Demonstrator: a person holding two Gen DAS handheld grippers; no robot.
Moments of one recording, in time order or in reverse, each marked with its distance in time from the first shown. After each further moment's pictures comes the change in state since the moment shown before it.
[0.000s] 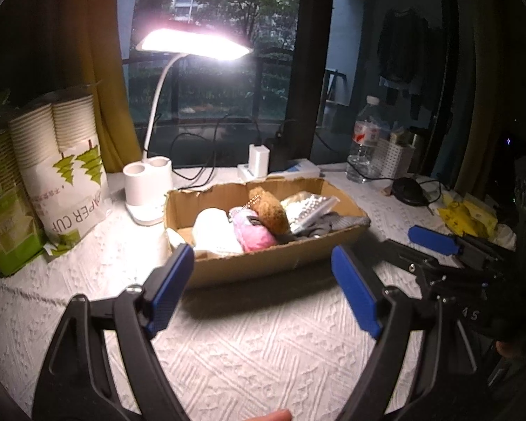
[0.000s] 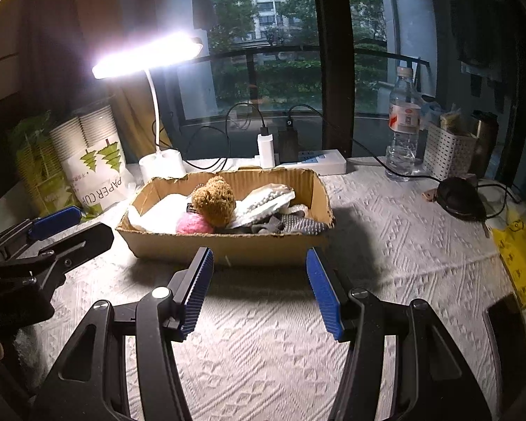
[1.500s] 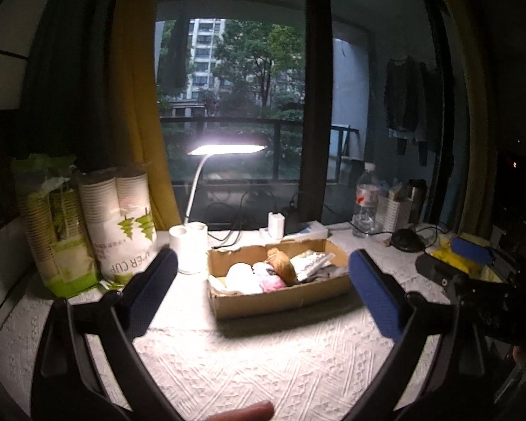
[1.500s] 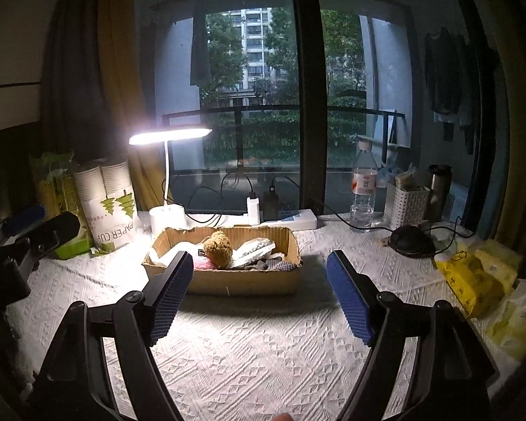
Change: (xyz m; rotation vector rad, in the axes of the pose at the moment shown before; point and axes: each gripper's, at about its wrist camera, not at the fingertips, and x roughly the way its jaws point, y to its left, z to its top) left arm -0.111 -0.012 0.010 0.012 -0.259 0.102; right arm -0.108 0.015 0.001 -0.024 -0.236 -0.085
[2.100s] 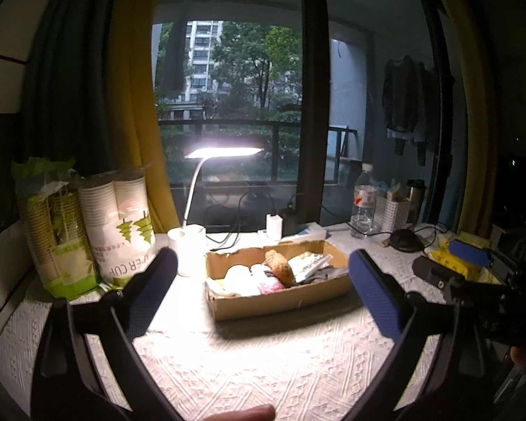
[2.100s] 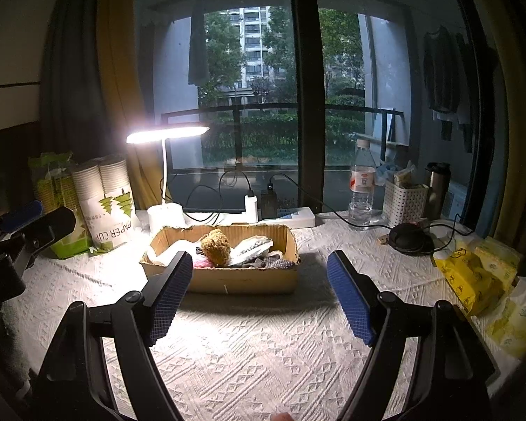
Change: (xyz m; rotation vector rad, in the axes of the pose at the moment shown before) left arm -0.003 -0.005 0.000 0.013 -0.011 -0.007; right arm 0.000 -0.001 0.000 0.000 0.005 -0.003
